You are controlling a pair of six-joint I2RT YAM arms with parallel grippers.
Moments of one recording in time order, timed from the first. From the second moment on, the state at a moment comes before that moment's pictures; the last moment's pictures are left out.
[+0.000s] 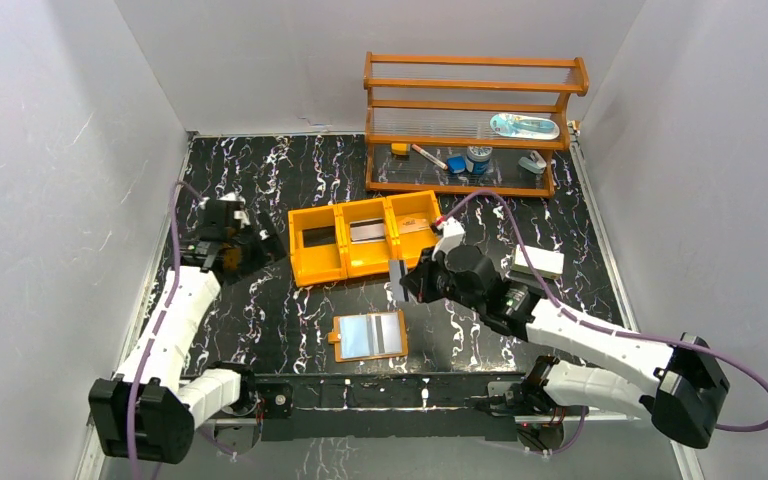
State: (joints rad) left arm -0.23 1.06 0.90 -0.77 0.01 -0.56; right arm 0.96 1.00 0.59 -0.04 0.08 0.67
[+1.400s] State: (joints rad) left arm -0.04 0.94 0.75 -0.64 0.15 -0.45; right arm 0.94 1.77 1.23 -0.02 0.21 -0.60
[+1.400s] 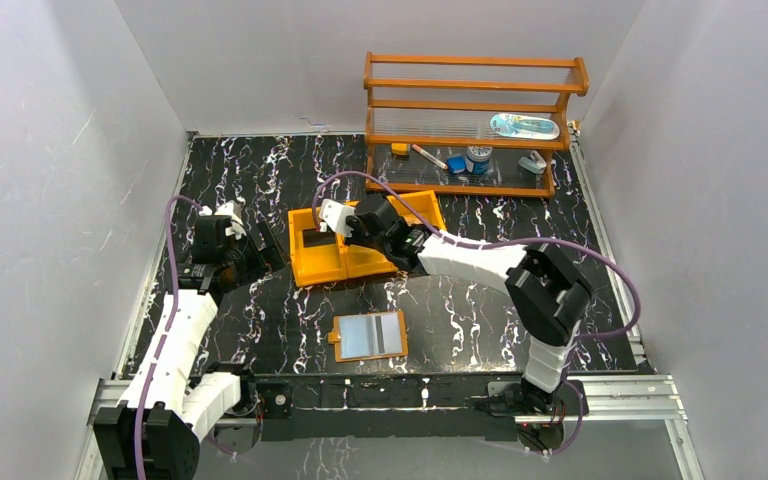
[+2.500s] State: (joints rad) left arm -0.04 0.93 0.75 -0.66 0.07 -0.45; right arm 0.89 2.07 1.41 -0.10 0.16 -0.89
